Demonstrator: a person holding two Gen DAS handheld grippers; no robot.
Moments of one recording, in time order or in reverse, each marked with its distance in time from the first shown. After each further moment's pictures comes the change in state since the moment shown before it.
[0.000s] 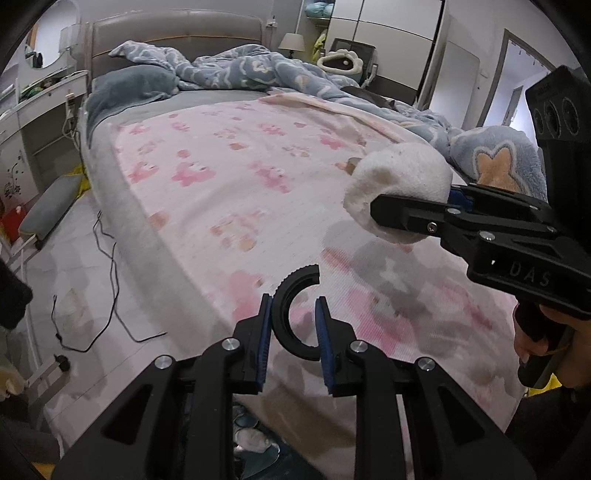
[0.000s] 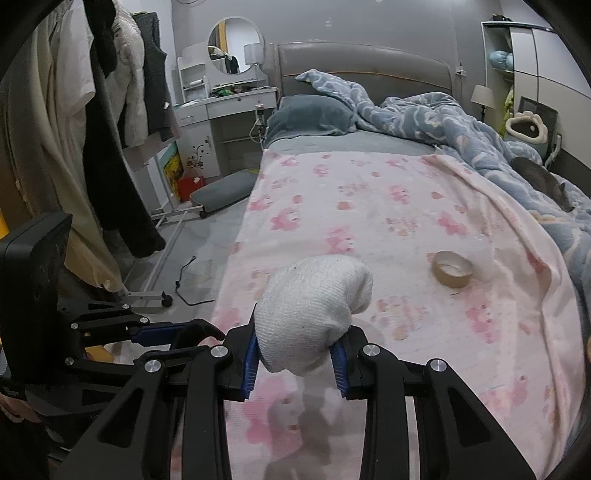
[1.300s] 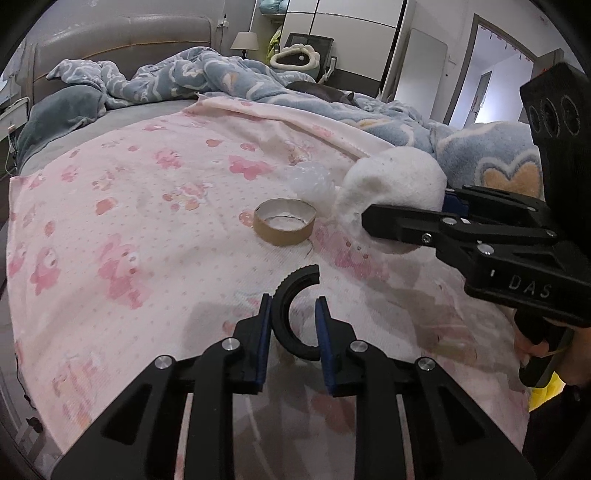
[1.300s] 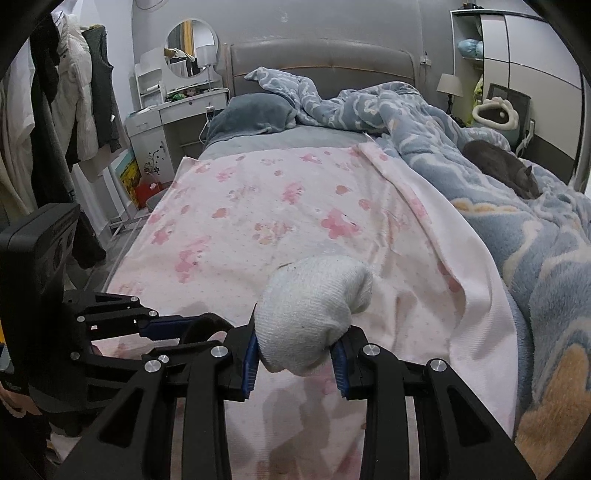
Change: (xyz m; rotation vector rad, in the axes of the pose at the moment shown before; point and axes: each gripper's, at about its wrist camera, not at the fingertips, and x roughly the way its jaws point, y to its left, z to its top) left arm 0.129 -0.091 0.096 0.101 -0.008 -0.120; right arm 0.010 -0.168 0.017 0.042 0.010 -0.093
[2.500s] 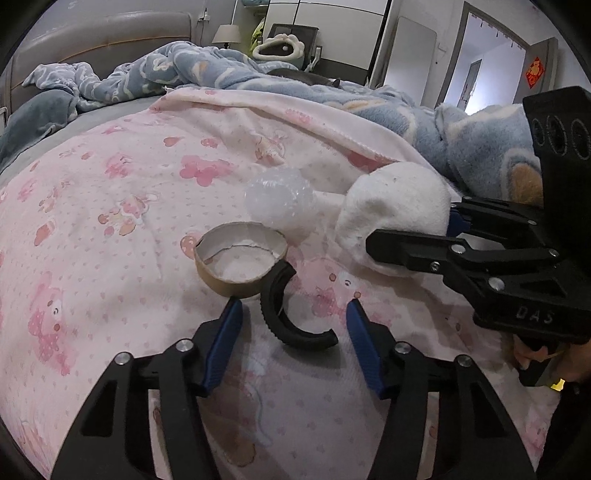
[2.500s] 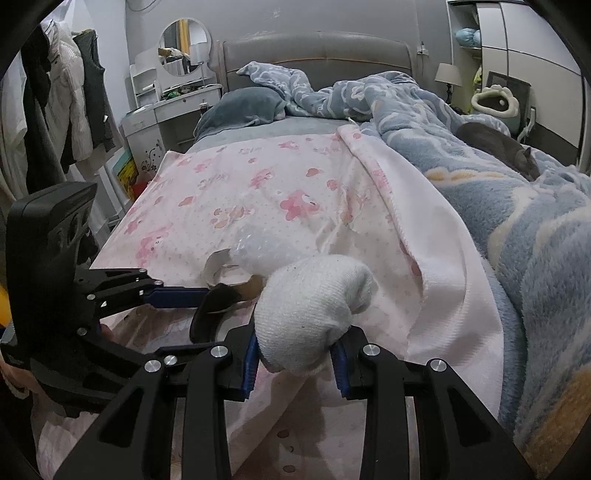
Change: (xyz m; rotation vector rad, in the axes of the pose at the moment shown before) left arm 0.073 -0.018 0.029 0.039 0.033 -0.038; right arm 0.019 -0.061 -0.018 0.011 0.018 0.029
